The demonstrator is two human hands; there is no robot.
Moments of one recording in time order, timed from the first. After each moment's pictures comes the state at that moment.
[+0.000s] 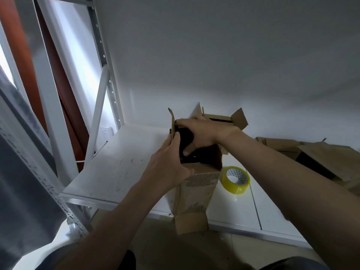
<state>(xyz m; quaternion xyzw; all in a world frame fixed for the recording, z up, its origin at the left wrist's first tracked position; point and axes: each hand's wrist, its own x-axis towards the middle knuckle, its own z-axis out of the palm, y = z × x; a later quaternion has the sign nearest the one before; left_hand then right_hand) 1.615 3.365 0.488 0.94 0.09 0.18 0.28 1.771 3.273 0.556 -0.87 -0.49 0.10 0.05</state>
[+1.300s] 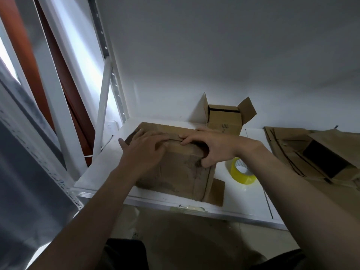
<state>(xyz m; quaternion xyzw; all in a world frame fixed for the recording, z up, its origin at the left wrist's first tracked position) 1.606 3.449 0.482 0.96 0.16 0.14 0.18 1.751 3.246 0.511 -0.81 -0.55 0.17 0.10</state>
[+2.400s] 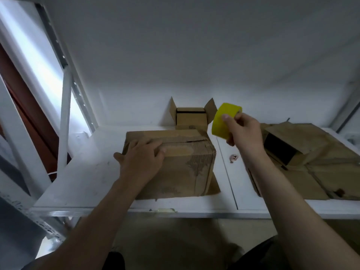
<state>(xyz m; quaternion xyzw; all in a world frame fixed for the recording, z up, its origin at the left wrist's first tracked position) 1.634 3.355 0.477 0.96 0.16 0.15 0.15 1.756 3.114 0.510 -0.74 -0.10 -0.10 0.66</state>
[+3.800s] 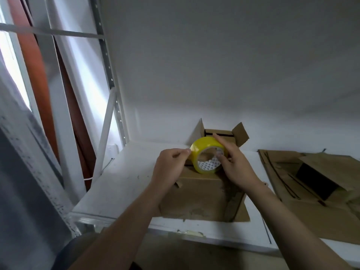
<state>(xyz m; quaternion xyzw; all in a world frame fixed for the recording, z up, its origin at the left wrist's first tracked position) 1.635 3.382 0.505 0.80 0.17 0.24 0.51 1.752 3.197 0.484 -0.80 -0.38 -0.09 0.46</state>
